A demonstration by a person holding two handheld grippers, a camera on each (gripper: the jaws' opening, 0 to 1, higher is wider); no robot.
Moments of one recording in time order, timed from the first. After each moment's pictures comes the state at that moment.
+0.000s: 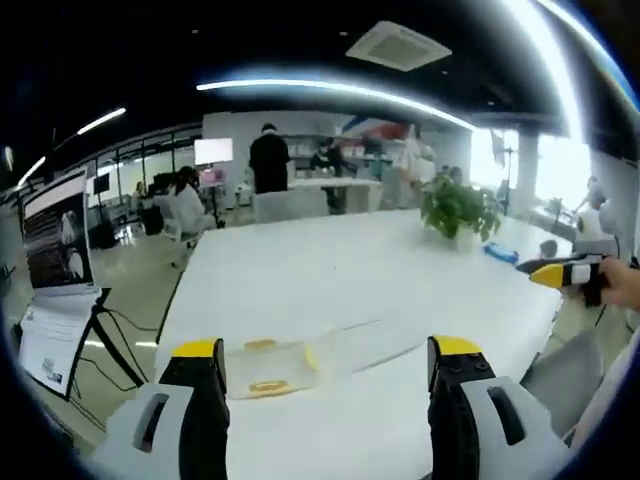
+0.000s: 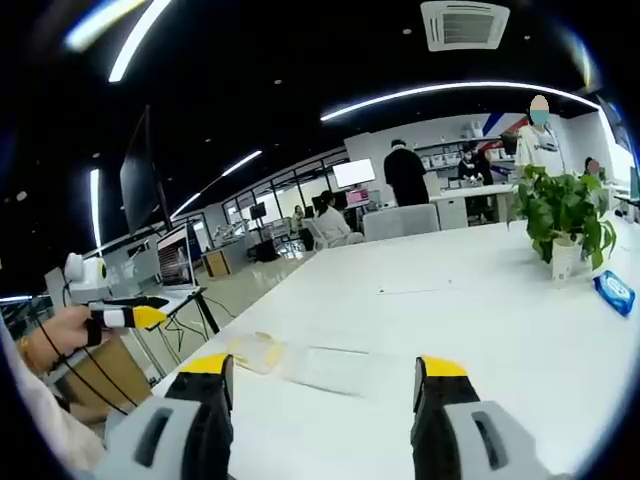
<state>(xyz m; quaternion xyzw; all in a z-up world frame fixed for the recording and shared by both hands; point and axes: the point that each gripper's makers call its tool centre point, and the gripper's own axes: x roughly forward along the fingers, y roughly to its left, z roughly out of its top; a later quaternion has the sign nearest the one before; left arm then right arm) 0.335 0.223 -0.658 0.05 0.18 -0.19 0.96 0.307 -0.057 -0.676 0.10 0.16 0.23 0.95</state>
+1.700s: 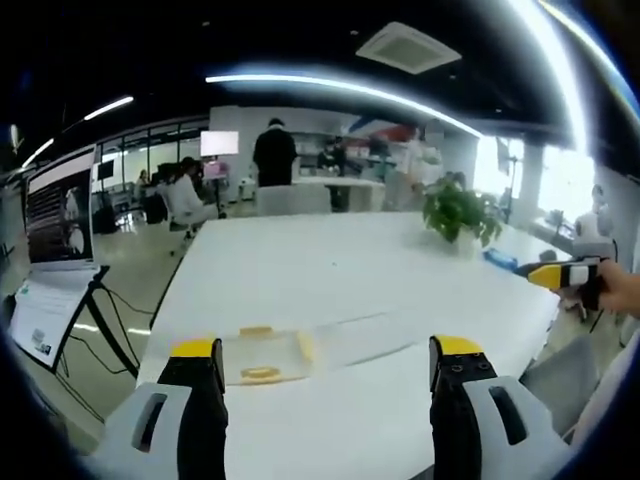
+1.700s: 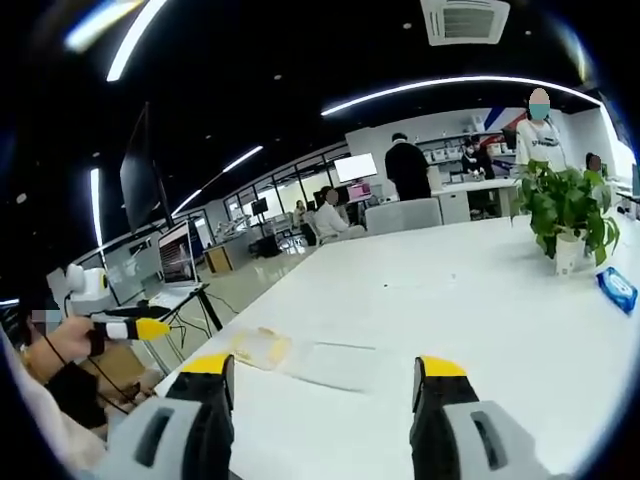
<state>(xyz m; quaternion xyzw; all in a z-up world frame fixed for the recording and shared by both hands) 0.327 0.229 -0.671 -0.01 0.18 -0.19 0.97 0.305 -0.048 -0.678 0.11 0.18 0.24 0.95</state>
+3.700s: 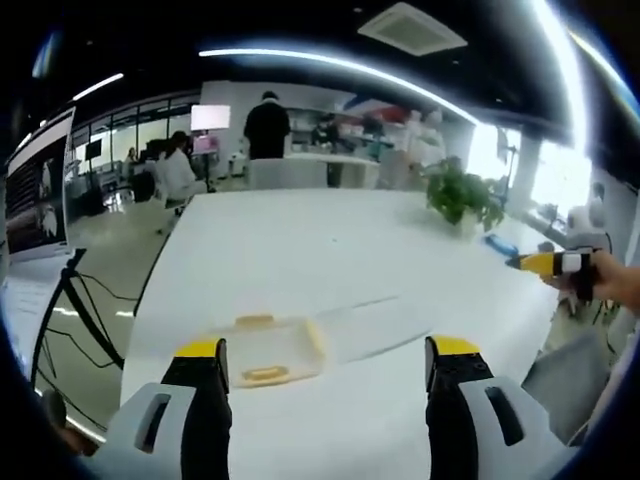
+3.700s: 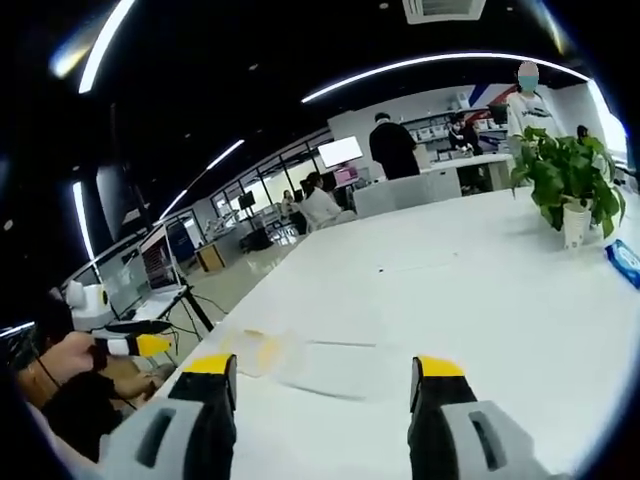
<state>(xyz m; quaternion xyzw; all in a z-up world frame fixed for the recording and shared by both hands) 0.379 0.239 -0.712 -0.01 0.23 -0.21 0.95 0.363 -0.037 -0.708 0.13 0.22 0.22 0.94</state>
